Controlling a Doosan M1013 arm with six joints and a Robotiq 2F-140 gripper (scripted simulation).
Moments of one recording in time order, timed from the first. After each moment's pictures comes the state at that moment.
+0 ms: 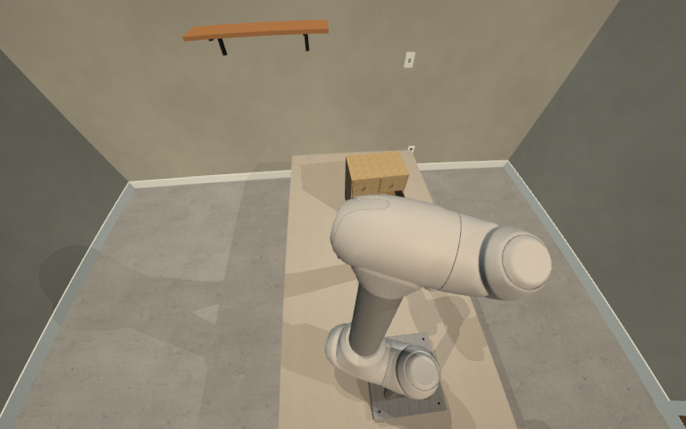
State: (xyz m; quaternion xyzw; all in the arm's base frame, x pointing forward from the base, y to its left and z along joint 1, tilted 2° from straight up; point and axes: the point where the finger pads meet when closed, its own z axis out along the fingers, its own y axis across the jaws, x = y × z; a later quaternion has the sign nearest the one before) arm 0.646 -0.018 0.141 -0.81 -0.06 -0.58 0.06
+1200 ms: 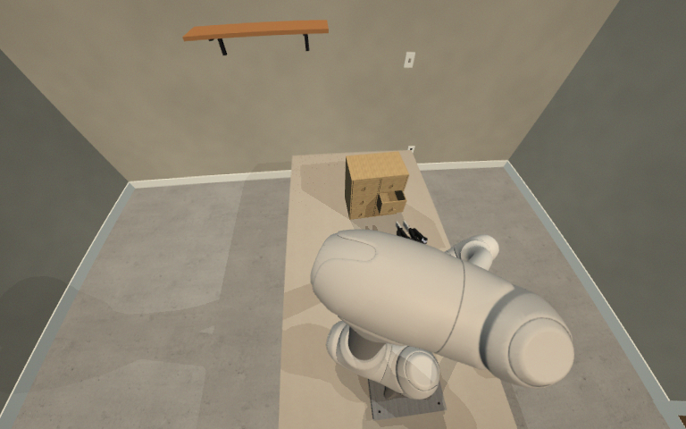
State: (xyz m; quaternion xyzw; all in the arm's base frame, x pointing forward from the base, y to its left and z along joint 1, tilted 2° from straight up) arm 0.598 -0.028 0.164 -0.83 -0.07 -0.55 0.06
